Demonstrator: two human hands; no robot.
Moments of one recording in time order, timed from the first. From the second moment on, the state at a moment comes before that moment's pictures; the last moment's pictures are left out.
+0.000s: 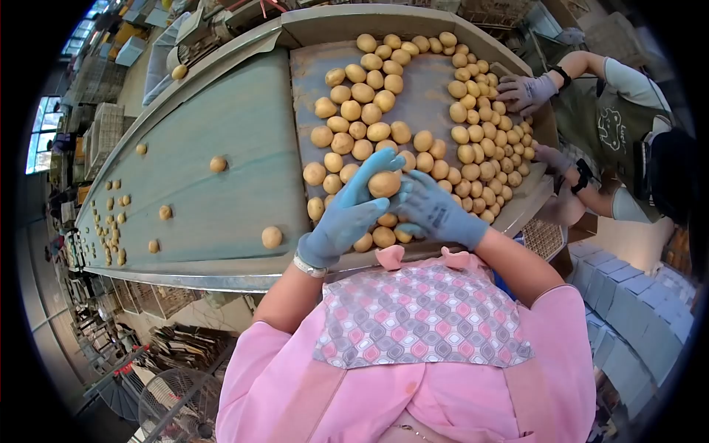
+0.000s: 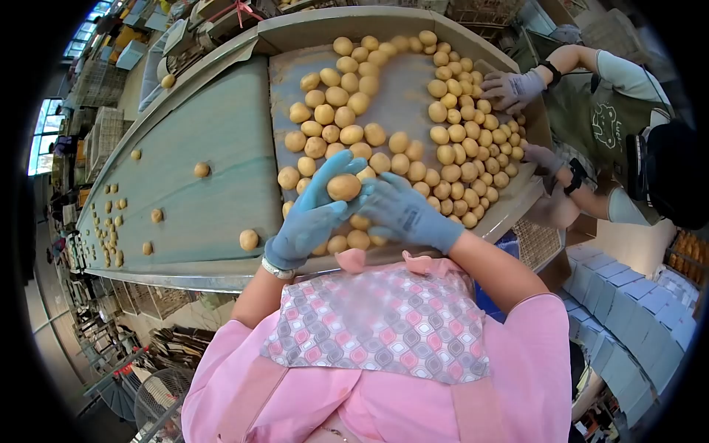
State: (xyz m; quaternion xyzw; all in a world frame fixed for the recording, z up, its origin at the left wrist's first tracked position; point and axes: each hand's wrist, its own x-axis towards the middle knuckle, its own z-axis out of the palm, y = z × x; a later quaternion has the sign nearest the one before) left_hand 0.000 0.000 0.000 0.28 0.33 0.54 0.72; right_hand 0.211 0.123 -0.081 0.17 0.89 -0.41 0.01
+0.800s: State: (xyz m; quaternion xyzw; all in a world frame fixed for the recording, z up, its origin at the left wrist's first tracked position) left_hand -0.005 -0.004 -0.015 0.57 0.60 0.51 0.25; right_hand 0.266 0.188 -0.144 0.10 0.97 -0.15 -0.13
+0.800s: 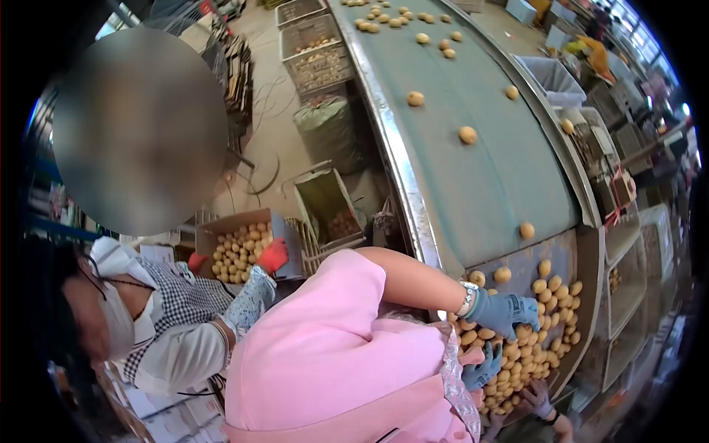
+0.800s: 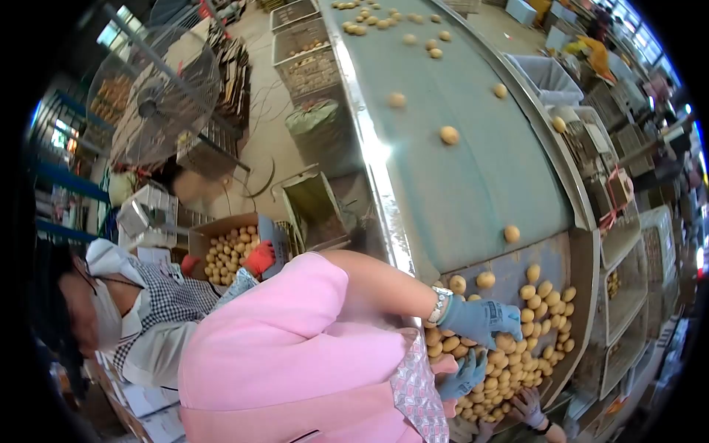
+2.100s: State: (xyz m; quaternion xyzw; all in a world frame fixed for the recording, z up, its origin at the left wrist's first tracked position) left_hand 0.033 -0.054 -0.069 0.50 0.83 0.20 -0.14; right_hand 0.143 0.093 -0.140 -0.02 0.96 -0.25 -0.14
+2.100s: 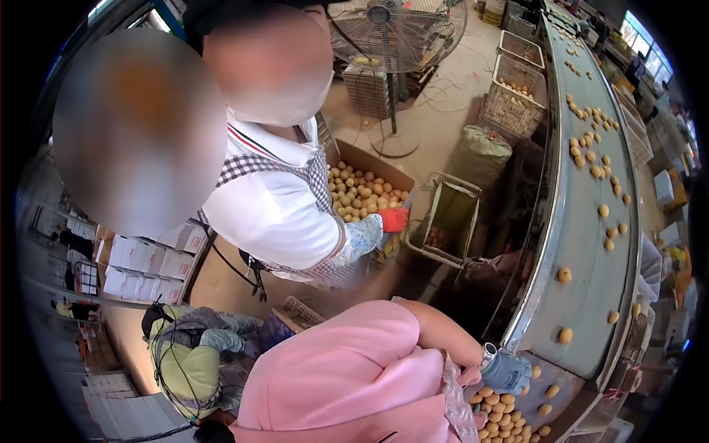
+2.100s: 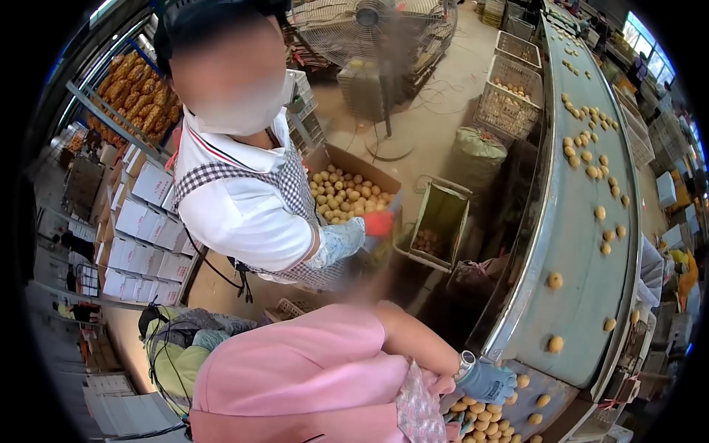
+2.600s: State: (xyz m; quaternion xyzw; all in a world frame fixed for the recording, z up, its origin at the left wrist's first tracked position) left_hand 0.041 -0.087 -0.002 0.59 0.78 0.21 -0.03; right_hand 0.262 0.084 -0.112 0.24 0.90 -0.29 -0.21
